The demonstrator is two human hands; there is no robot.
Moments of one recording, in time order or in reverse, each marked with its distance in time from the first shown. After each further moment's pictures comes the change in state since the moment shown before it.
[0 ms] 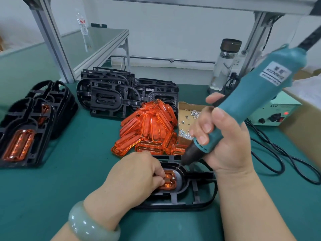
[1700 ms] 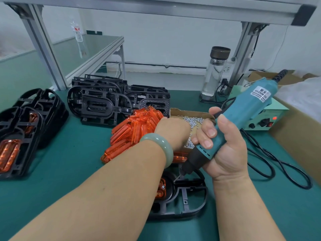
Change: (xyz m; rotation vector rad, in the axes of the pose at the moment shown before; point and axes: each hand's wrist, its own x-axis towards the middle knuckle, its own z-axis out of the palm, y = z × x) left_hand 0.145 0.061 0.014 0.526 0.050 0.227; right_hand -0.001 -0.002 -0.028 0.222 0.250 0.064
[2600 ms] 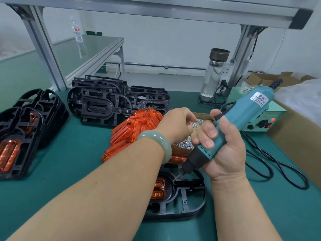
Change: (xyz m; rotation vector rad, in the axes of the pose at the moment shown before) left_hand 0.006 -0.008 -0.006 -0.783 0.175 -0.133; right_hand -0.001 0.002 -0.002 0.065 -0.002 -0.001
